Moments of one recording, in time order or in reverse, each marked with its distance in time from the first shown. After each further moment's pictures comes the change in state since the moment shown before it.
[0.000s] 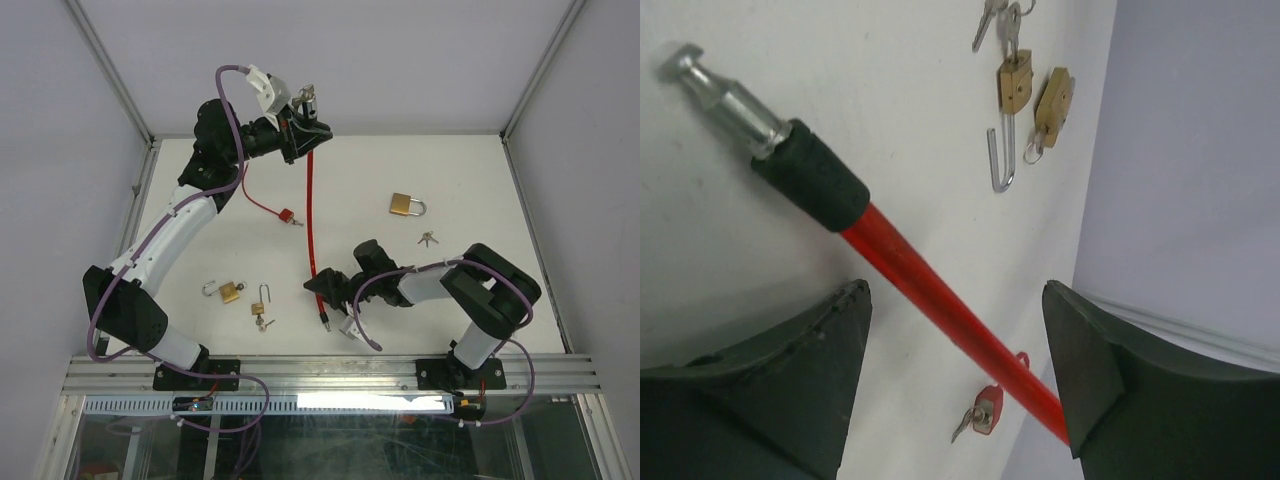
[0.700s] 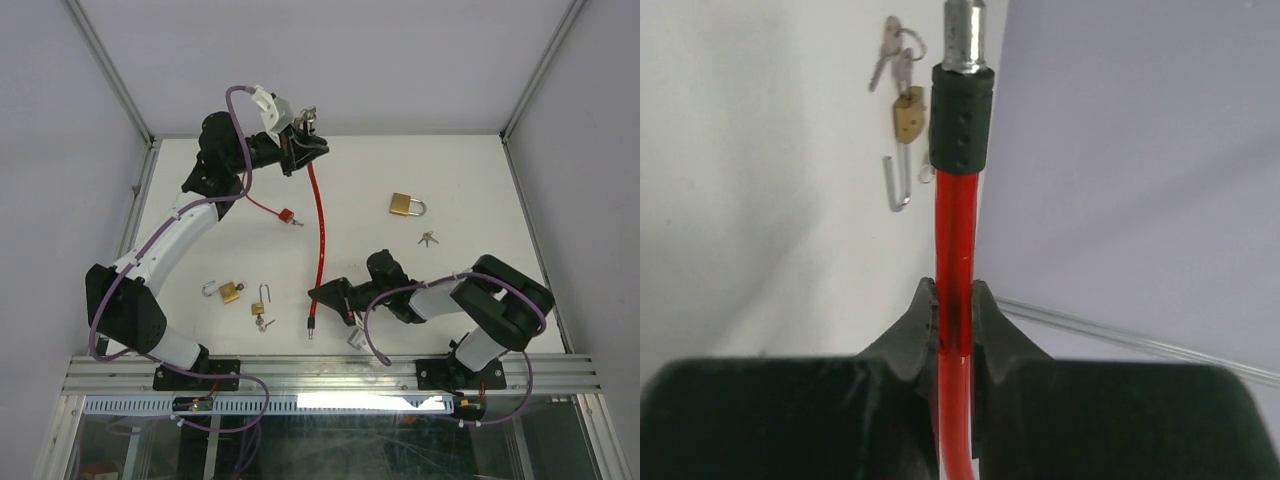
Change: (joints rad) left arm 0.013 -0.005 -0.092 0.037 0.044 0.073; right arm 0.053 -0.040 -0.135 0.344 -0.028 0.010
